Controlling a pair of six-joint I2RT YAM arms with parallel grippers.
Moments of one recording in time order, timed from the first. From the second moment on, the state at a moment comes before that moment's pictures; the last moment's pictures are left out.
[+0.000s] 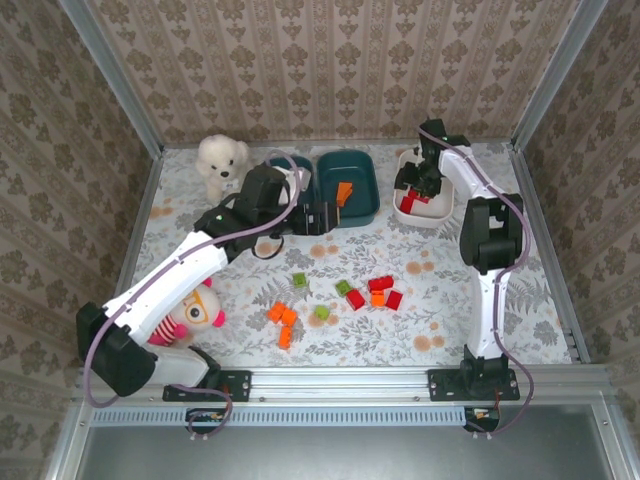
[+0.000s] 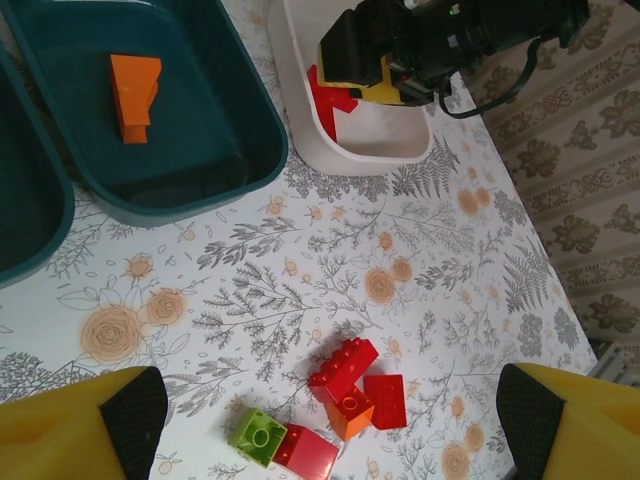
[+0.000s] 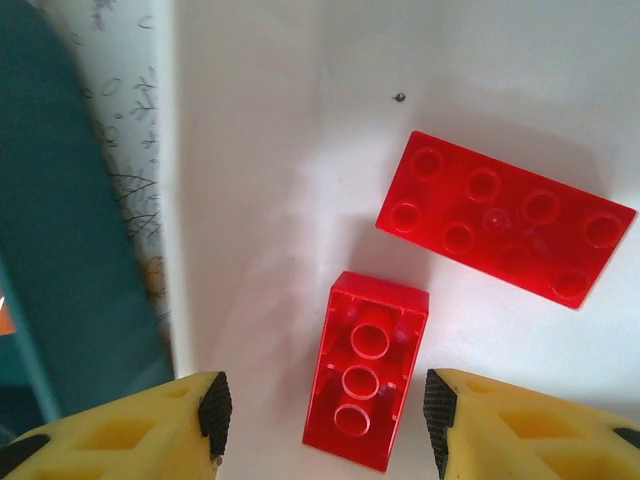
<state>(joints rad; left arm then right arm) -0.70 1.32 1.24 -0.54 0.25 -0.52 0.07 2.23 1.98 -0.97 -0.16 0.34</state>
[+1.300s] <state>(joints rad) -0.69 1.01 0.86 -0.82 0.14 -0.63 0.79 1.19 1.10 -0.80 0.02 0.51</state>
